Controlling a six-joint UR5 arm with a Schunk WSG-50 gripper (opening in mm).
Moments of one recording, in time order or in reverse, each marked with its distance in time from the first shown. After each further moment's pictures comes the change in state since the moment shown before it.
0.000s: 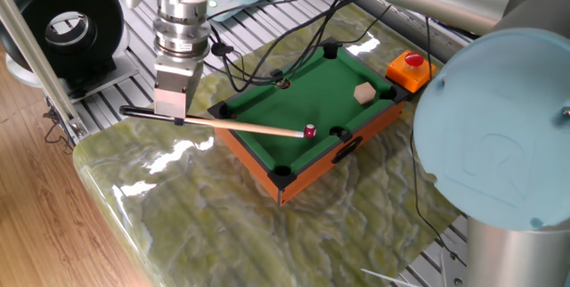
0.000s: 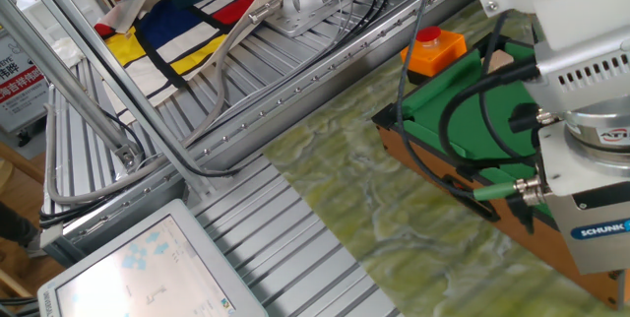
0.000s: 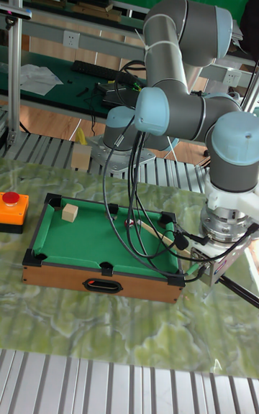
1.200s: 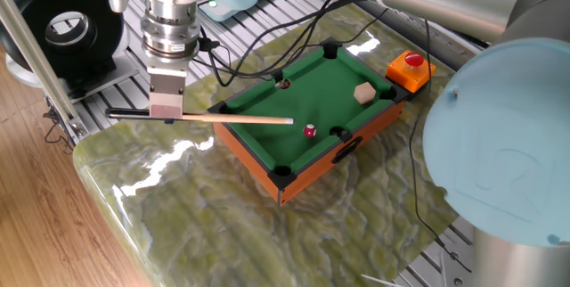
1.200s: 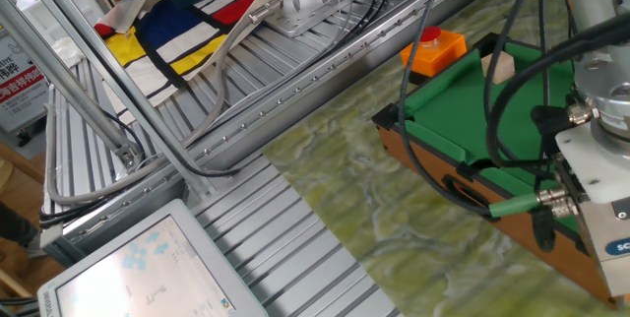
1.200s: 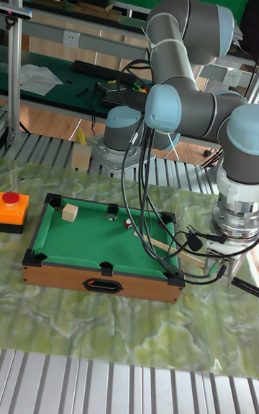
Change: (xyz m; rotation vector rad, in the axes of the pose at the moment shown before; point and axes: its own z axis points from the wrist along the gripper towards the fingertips) arm -0.014 0.005 -0.006 0.052 -0.006 -0.162
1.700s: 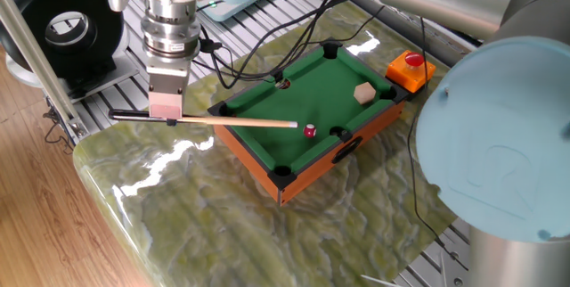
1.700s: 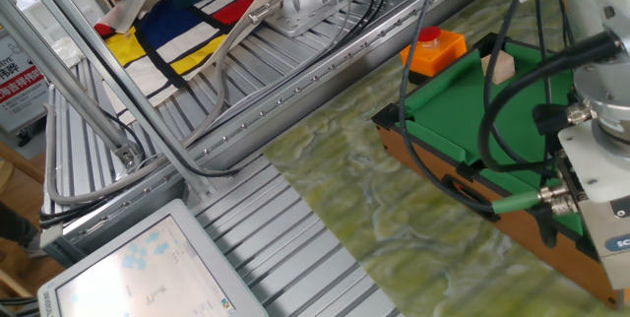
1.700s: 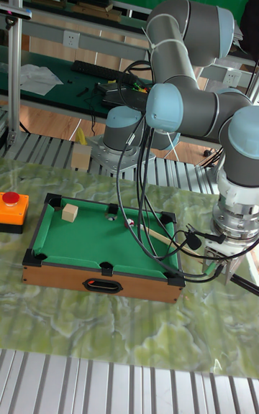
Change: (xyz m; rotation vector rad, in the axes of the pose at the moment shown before) arm 0.001 0.007 0.000 -0.033 0.016 0.044
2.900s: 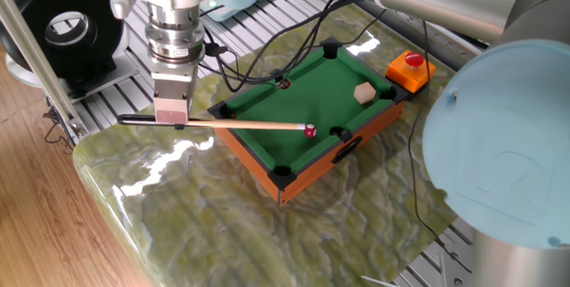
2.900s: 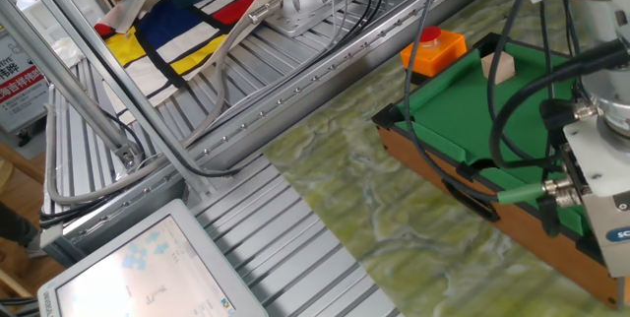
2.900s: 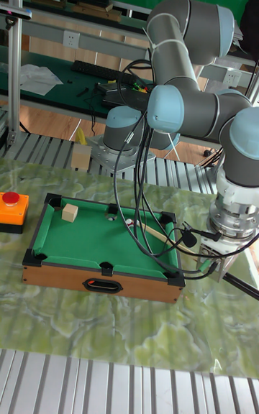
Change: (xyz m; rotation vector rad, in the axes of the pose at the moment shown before) arm 0.017 -0.001 0.006 0.027 0.042 0.019
